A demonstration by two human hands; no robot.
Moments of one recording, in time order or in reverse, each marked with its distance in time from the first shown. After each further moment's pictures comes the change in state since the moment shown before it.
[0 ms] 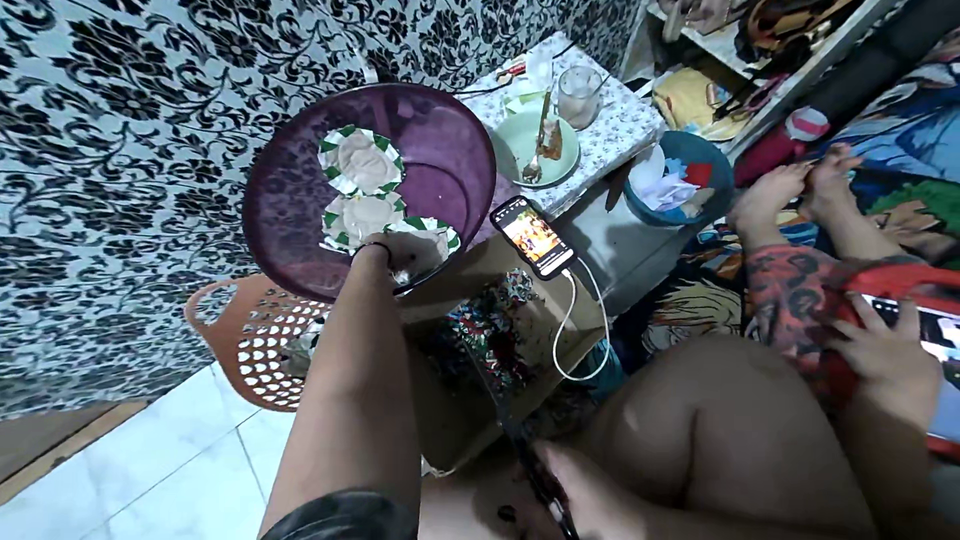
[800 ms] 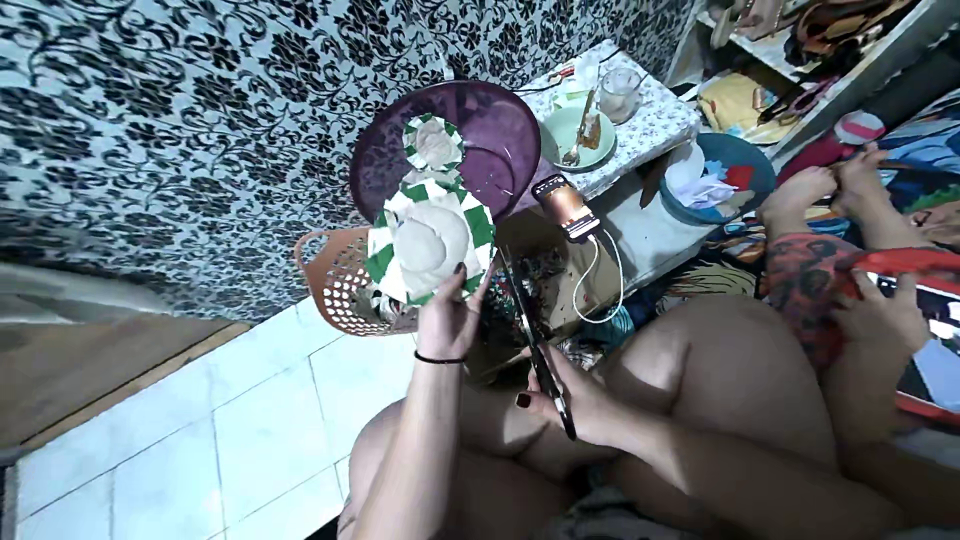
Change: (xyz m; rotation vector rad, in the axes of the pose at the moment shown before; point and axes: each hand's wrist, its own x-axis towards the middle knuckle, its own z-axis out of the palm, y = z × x) left_hand -0.257 -0.012 0.108 -2.345 0.205 0.331; right_hand -0.013 0.008 0.022 -0.114 0.074 -0.370
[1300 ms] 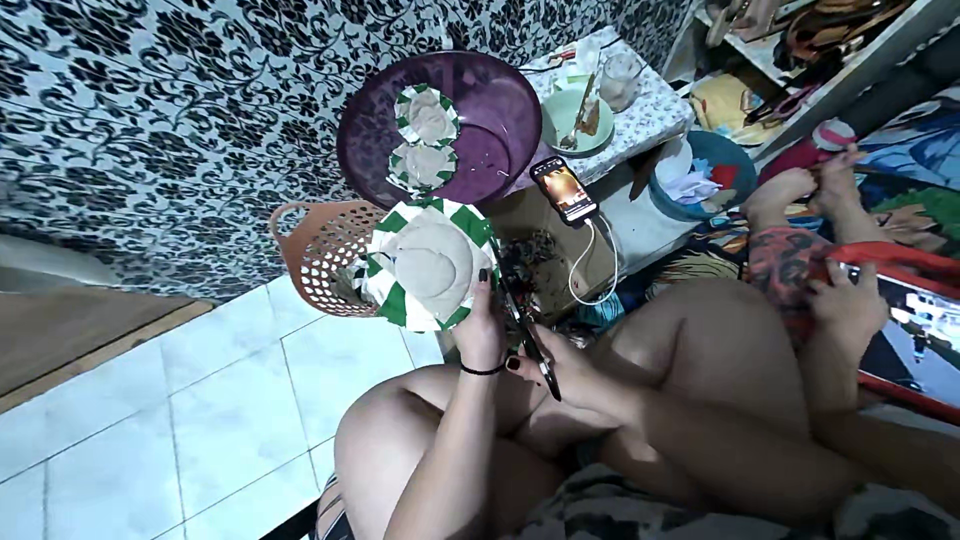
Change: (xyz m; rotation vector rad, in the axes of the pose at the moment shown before) left_hand -0.031 -0.061 -0.021 0.167 0.016 0.380; right_hand 0.020 0.011 0.012 -0.025 0.066 -0.012
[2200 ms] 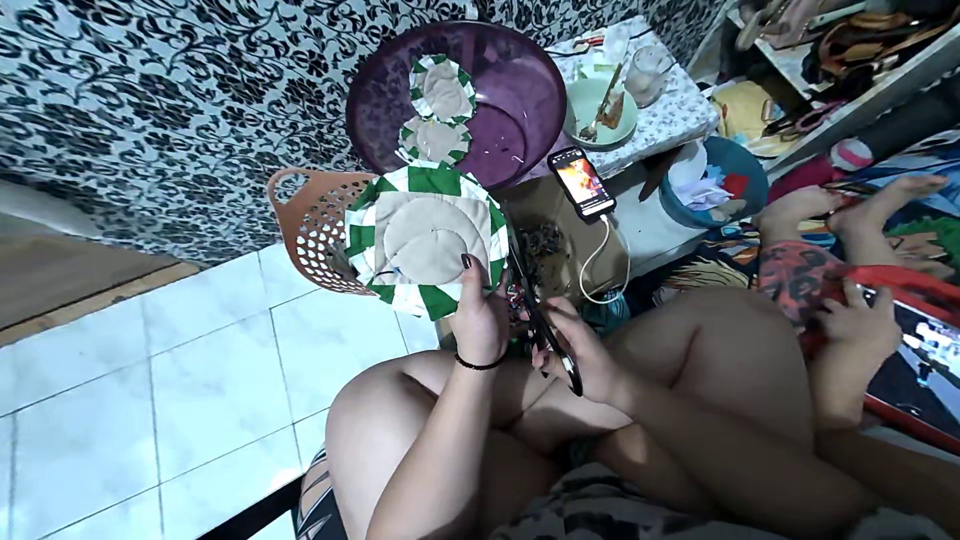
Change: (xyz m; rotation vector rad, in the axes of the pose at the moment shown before) left_hand 0.002 0.023 0.005 -0.190 0.044 -0.096; right_hand 0.005 0.008 -0.011 -0.079 0.067 -0.238
